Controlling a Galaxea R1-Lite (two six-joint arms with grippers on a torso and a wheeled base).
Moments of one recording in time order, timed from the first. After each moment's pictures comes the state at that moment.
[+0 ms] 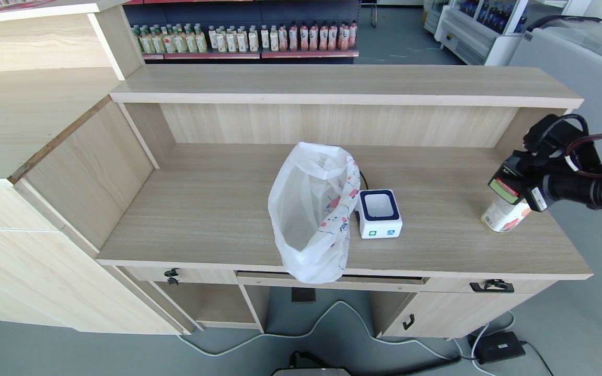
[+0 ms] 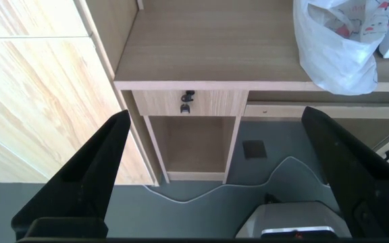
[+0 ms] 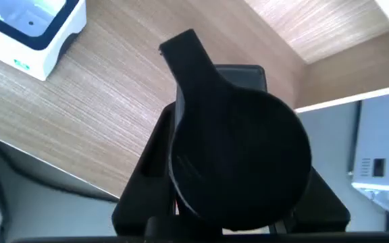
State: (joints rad) left arm 0.00 0.00 0.00 -0.05 -0.03 0.03; right arm -0.09 1.62 -0.99 -0.39 0.18 -0.76
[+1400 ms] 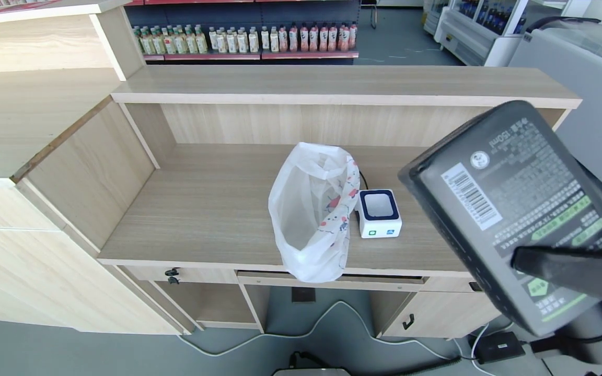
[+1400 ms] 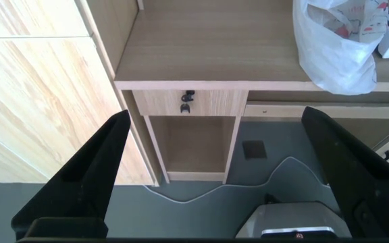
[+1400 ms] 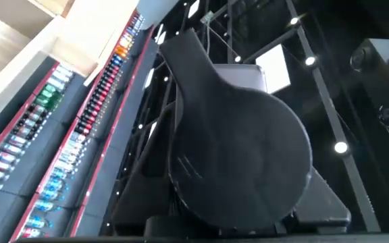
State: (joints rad) left arm 0.00 0.00 0.00 -0.05 -0.03 0.03; right arm 0.68 1.14 -0.56 -0.78 0.71 -2.58
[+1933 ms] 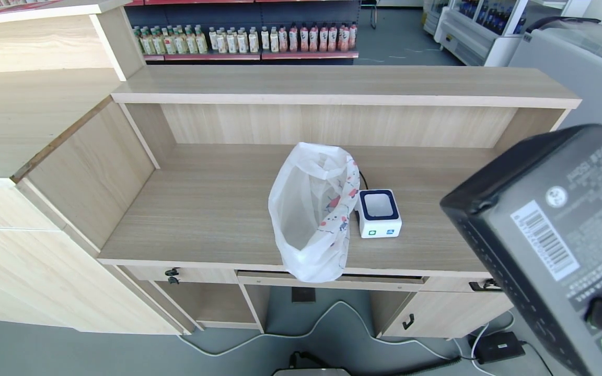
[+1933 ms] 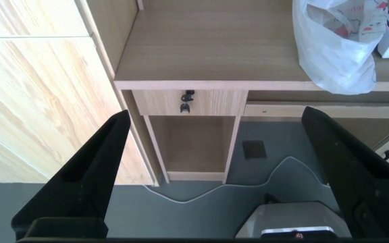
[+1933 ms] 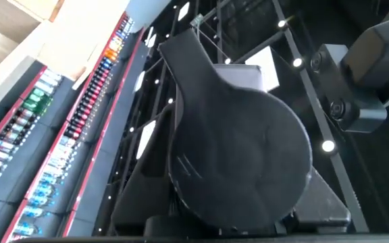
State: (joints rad) left arm 0.00 0.00 0.00 -0.05 -0.03 0.03; right arm 0.68 1.05 -0.50 -0.77 0.75 -2.57
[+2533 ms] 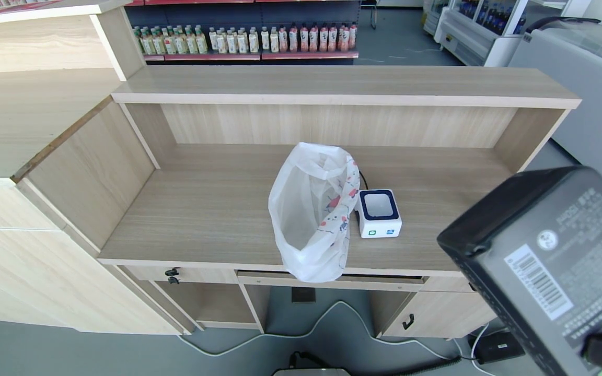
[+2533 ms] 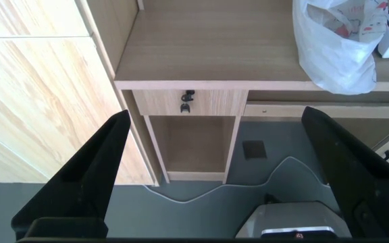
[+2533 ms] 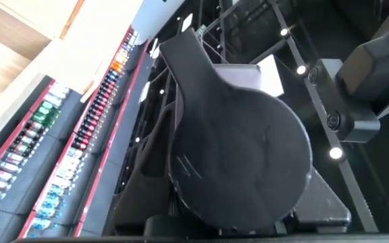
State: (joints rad) left arm 0.00 0.00 0.00 -0.05 -0.03 0.03; right arm 0.68 1.04 -0.47 -0.73 0.77 -2.58
